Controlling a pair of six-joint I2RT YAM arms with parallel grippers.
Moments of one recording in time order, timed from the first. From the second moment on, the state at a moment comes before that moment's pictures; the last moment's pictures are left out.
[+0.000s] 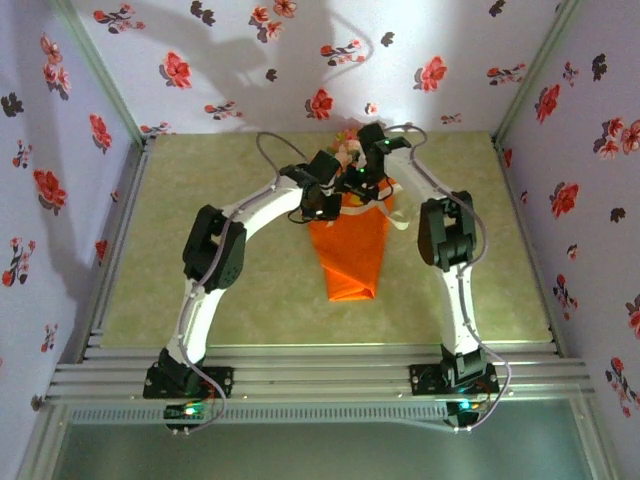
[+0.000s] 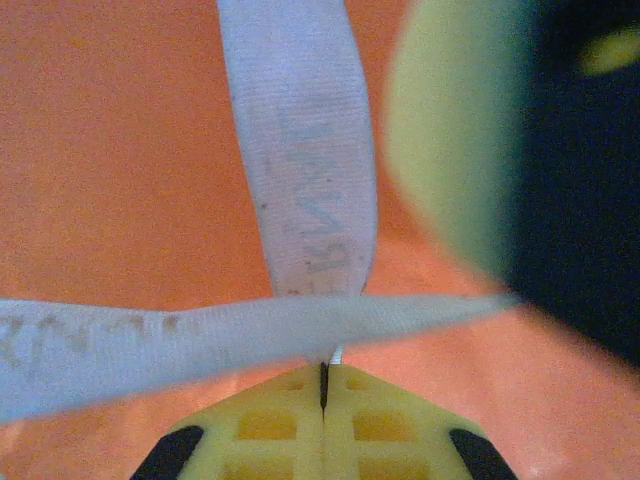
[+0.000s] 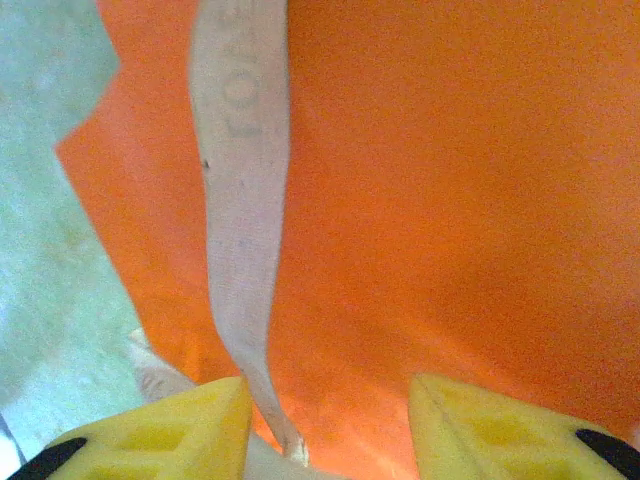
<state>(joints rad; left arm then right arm) -0.68 2.23 1.90 -0.79 0.11 -0.54 0.35 2.28 2.03 -0.97 -0.42 0.61</state>
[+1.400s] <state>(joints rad) -0.66 2.11 1.82 -0.72 0.22 -0.65 0.18 2.23 1.77 -0.68 -0.17 1.21</state>
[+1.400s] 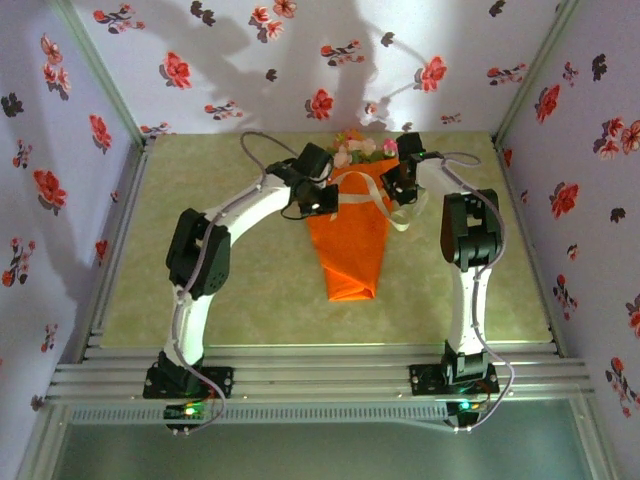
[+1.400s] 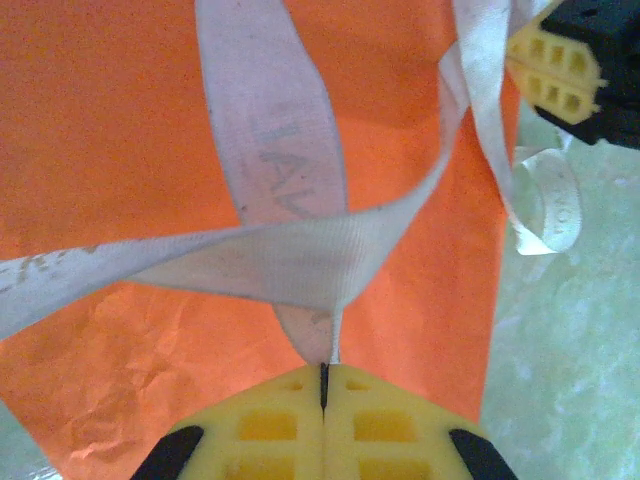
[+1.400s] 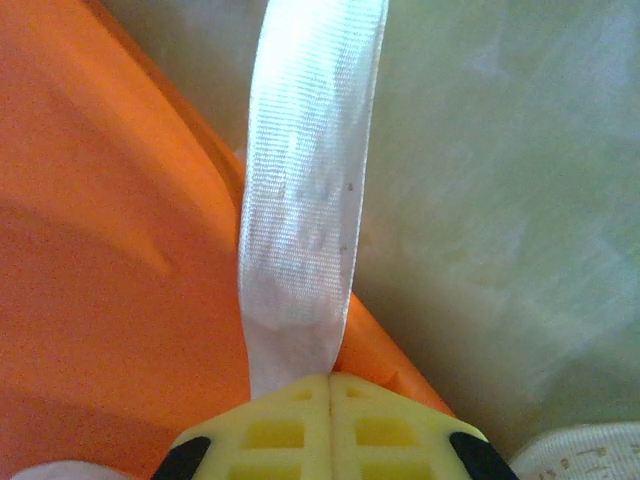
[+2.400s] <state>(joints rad) -0.35 1.64 1.19 -0.38 0.50 -1.01 0.09 2.17 1.71 -0.66 -0.16 1.12</state>
